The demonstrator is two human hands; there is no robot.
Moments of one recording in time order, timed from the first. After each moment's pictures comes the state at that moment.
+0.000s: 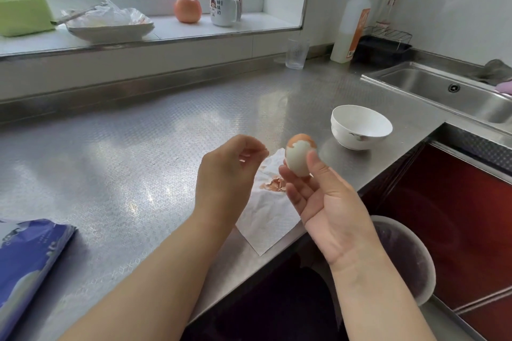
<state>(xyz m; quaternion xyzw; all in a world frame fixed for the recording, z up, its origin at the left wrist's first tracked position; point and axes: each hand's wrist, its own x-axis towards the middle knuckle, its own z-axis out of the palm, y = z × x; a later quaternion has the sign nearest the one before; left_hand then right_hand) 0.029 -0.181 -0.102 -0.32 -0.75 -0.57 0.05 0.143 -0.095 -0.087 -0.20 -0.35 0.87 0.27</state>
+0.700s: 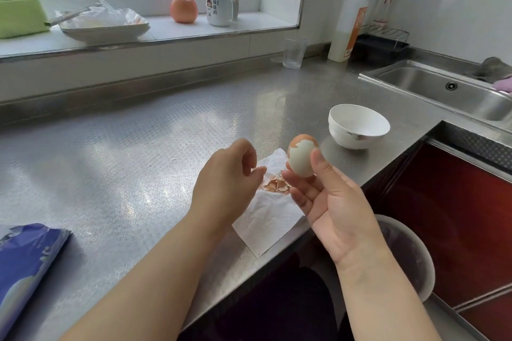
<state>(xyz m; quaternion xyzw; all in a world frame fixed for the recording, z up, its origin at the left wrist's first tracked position) 0.025 -0.182 -0.103 -0.36 -0.83 -0.42 0.02 0.149 -0.086 -0.088 -0.22 -0.40 0.84 0.28</state>
